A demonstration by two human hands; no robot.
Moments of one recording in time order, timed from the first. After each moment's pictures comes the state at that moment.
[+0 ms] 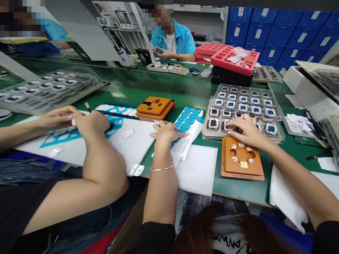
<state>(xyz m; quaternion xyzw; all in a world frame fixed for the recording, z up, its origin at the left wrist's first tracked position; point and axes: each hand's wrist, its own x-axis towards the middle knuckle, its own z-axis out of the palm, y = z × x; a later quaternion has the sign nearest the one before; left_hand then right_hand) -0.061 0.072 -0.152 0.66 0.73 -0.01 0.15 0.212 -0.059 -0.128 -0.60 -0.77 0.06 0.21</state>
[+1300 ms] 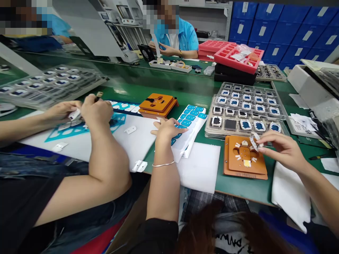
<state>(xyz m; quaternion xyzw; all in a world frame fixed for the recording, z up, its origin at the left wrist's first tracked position) -0.068 0.071 -0.148 0.64 0.75 0.04 0.19 0.238 -0.139 -0.122 -0.49 -0.74 0.16 0.43</state>
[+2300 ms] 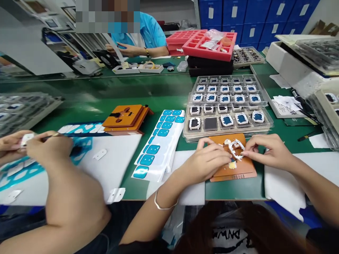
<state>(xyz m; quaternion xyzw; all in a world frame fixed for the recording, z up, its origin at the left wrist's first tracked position) 0.010 -0.038 -0.149 0.94 -0.05 0.32 0.14 0.234 -0.157 -0.133 -0.54 -0.74 0.13 0.38</state>
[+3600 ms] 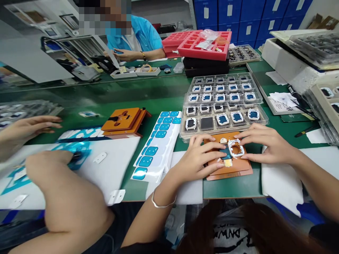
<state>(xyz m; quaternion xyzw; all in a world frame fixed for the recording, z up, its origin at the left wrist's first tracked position) 0.008 -0.028 -0.155 0.96 -0.01 0.25 0.16 0.255 -0.155 -0.133 -0.47 -0.82 0.03 0.34</state>
